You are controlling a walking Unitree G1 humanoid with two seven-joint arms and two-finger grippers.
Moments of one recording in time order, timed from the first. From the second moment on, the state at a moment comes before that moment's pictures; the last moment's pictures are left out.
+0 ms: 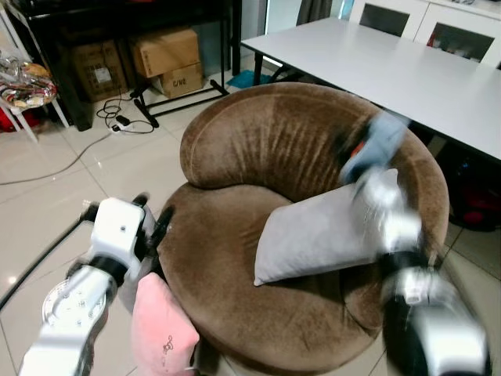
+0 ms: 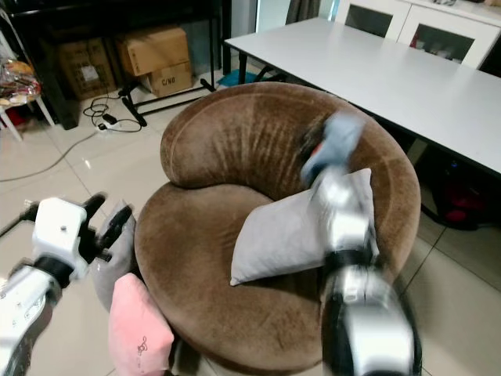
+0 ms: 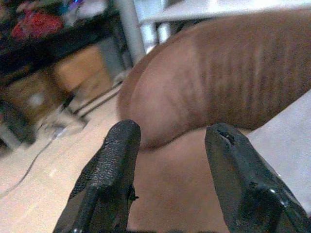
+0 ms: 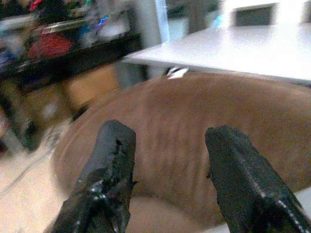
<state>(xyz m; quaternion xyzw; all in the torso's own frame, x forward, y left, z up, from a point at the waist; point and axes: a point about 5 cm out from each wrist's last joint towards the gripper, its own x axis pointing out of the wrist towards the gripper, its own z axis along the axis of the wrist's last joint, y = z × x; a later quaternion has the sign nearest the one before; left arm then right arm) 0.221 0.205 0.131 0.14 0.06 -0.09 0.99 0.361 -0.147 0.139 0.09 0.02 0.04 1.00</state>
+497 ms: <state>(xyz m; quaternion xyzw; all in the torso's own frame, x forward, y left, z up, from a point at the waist) 0.221 0.205 0.129 0.14 0.03 -0.02 0.99 0.293 -0.142 0.123 0.01 0.05 0.07 1.00</state>
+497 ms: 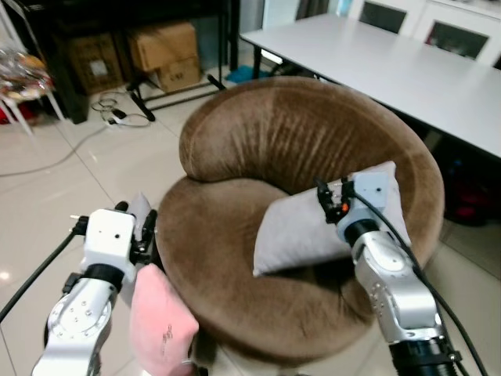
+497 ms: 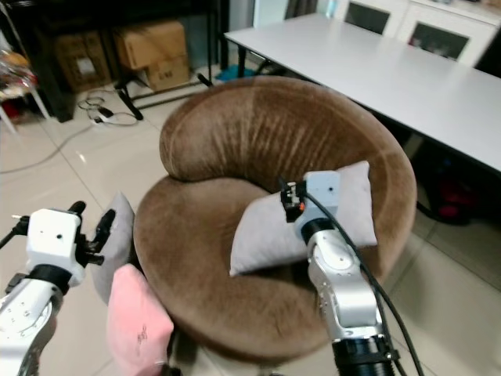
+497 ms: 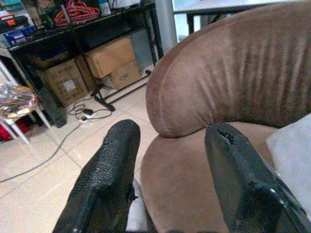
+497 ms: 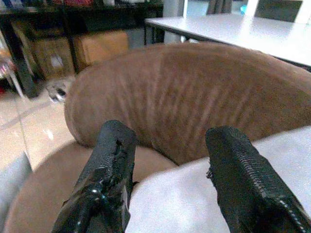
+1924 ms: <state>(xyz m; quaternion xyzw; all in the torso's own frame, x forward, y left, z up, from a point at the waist) 0.204 0.204 0.121 0.13 0.02 0.03 0.99 0.290 -0.132 0.121 -0.04 0.08 0.13 0.99</state>
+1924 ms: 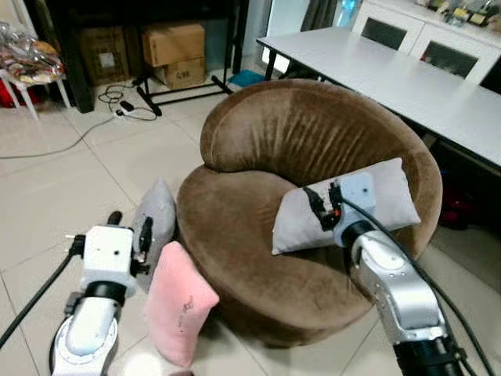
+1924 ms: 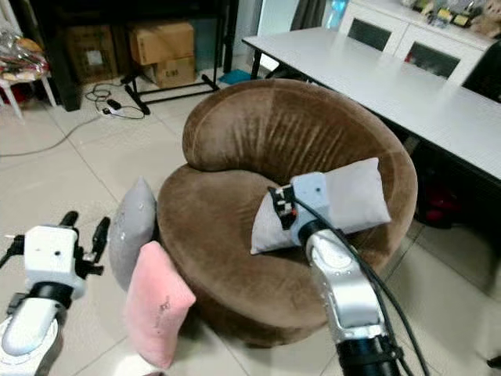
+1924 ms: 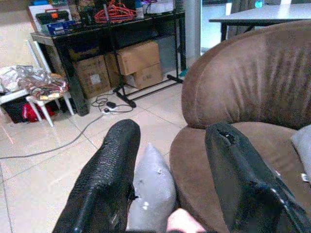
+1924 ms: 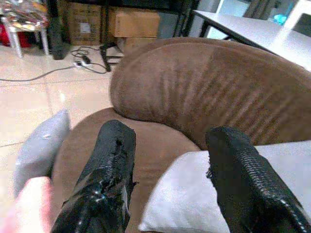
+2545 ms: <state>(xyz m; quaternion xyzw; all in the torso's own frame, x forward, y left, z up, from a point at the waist) 0.204 0.210 0.123 0.14 0.01 0.03 0.99 0.287 -0.126 0.116 -0.03 0.09 0.14 0.99</state>
